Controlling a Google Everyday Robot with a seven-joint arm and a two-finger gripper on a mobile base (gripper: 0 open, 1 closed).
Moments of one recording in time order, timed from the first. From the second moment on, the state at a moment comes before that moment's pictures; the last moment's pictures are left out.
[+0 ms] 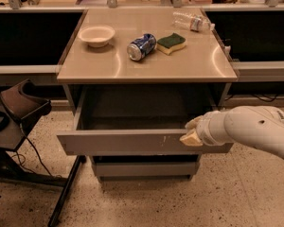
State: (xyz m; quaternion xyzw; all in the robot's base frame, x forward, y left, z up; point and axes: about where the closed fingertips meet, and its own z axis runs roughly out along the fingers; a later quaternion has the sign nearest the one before) arm 0.555 -0.174 0.671 -0.47 0.82 0.00 0.33
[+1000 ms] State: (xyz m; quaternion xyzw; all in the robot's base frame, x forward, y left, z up) arm 0.538 -0.176 0.667 -0.47 0.82 0.00 0.34
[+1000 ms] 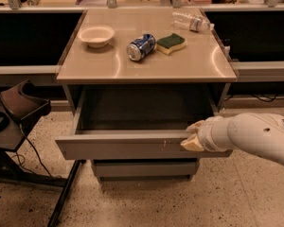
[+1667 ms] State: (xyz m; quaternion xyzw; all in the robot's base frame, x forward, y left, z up) arm 0.530 -0.176 0.666 -0.47 0.82 0.01 0.34
